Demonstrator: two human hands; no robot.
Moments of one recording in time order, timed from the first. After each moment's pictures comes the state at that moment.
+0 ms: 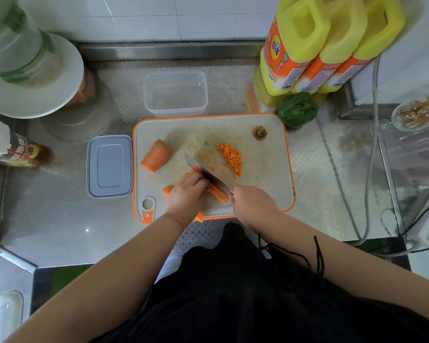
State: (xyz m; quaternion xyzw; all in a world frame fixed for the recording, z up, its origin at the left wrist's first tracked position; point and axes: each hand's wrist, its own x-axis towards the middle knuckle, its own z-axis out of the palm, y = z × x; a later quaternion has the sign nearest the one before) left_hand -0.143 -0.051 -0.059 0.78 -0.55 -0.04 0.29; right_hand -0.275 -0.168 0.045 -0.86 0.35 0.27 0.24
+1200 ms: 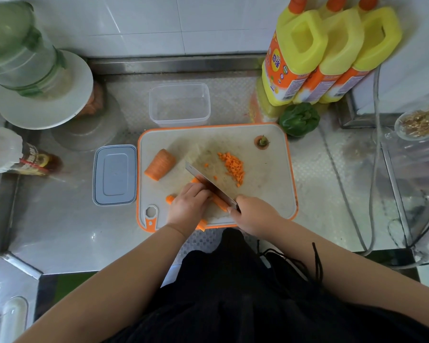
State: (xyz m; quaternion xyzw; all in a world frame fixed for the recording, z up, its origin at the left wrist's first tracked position) left_hand -0.145 -0.048 -0.055 0.78 -0.55 -0.03 0.29; right_hand -0.286 -0.180 0.029 -0.86 0.30 0.25 0.32
